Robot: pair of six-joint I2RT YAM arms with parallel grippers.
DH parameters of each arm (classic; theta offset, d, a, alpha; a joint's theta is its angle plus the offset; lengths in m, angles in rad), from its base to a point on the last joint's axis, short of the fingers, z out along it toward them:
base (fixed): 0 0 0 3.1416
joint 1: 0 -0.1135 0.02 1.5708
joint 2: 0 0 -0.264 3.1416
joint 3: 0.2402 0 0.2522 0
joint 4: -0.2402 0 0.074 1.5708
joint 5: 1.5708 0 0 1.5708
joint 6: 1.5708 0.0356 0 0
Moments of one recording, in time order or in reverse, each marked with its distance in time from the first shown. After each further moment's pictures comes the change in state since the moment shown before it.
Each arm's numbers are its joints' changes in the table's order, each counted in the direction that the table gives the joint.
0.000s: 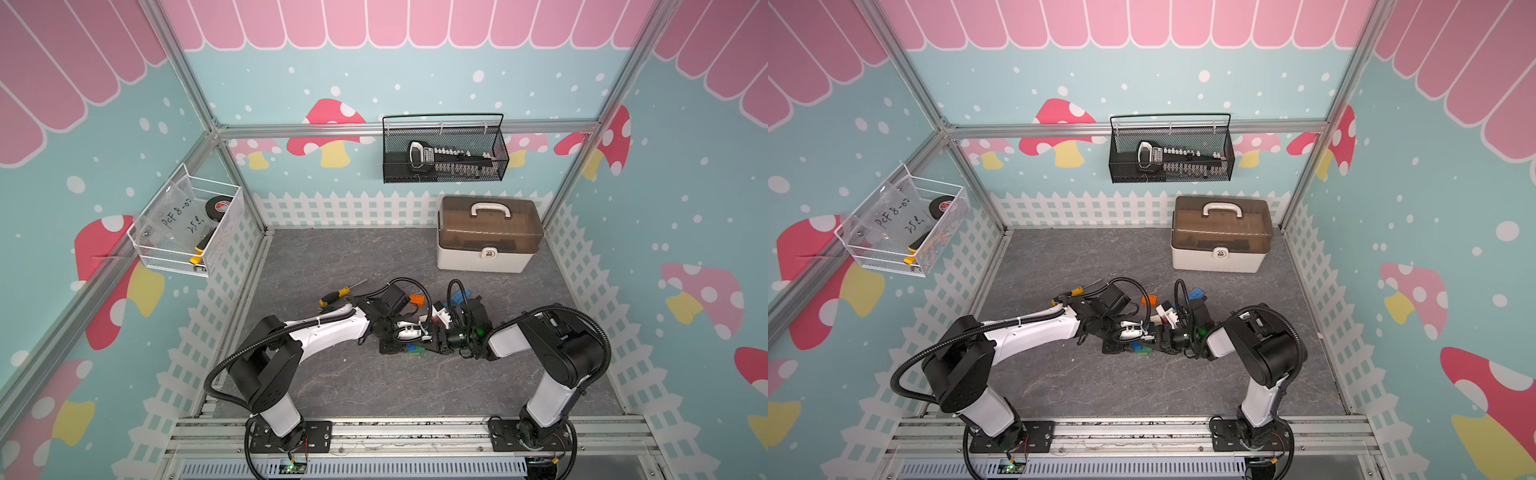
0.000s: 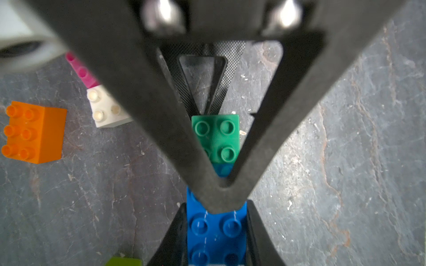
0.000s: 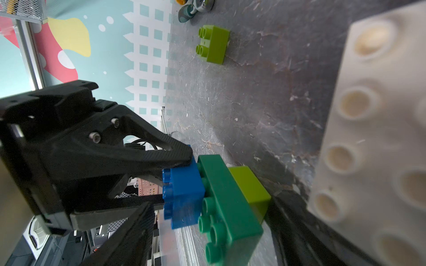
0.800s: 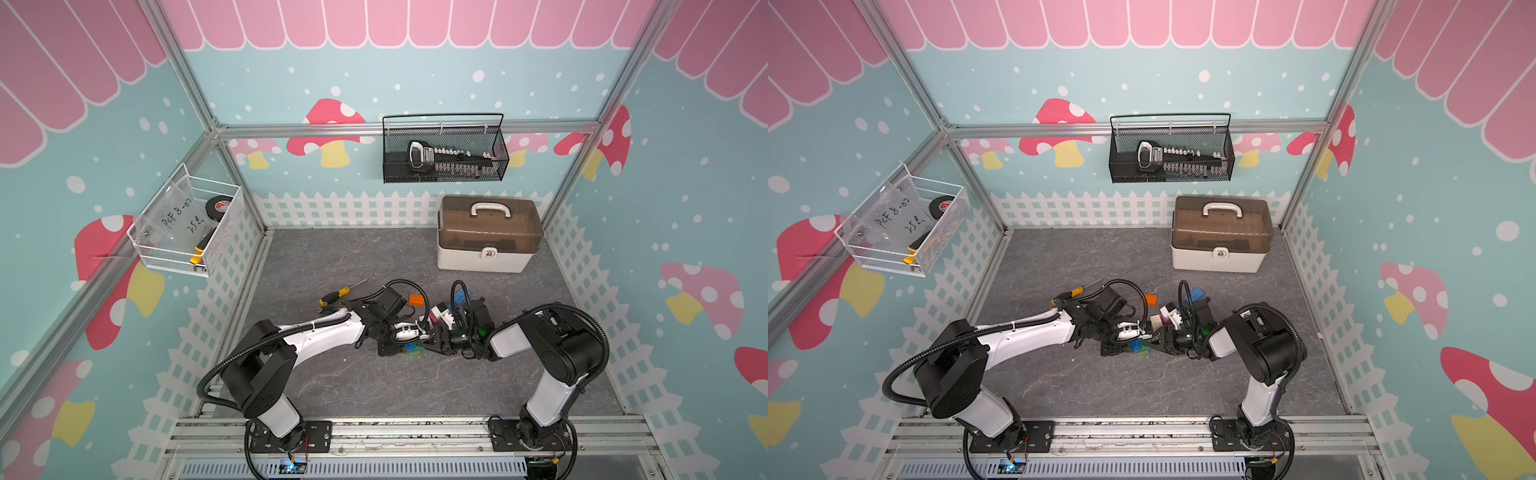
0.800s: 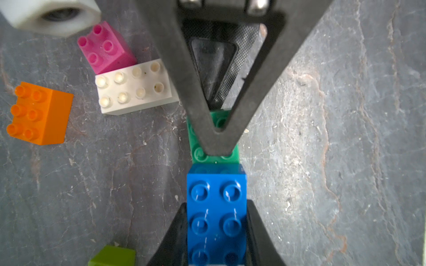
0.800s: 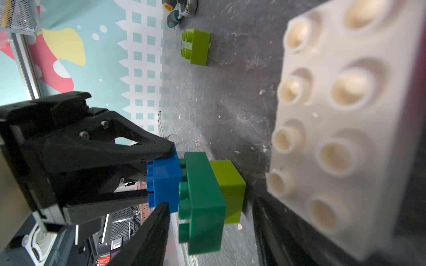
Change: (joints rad) left arm -0.001 -0.042 -0.060 0.061 -0.006 -0.070; right arm 0.035 0.023 -0.021 0.008 0.000 -0.001
